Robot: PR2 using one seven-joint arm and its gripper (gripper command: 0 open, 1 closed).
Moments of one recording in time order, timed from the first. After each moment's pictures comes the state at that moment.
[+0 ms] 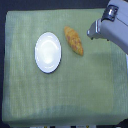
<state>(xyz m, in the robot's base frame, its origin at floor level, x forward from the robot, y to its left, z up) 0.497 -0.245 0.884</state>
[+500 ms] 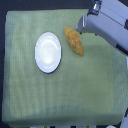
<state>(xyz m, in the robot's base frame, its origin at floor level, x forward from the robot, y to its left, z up) 0.528 -0.183 0.859</state>
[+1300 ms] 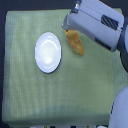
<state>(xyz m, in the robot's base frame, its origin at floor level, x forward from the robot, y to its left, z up) 0.560 -0.107 0.804</state>
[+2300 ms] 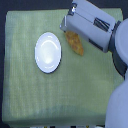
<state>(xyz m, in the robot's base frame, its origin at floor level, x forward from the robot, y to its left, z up) 0.576 -0.091 0.743</state>
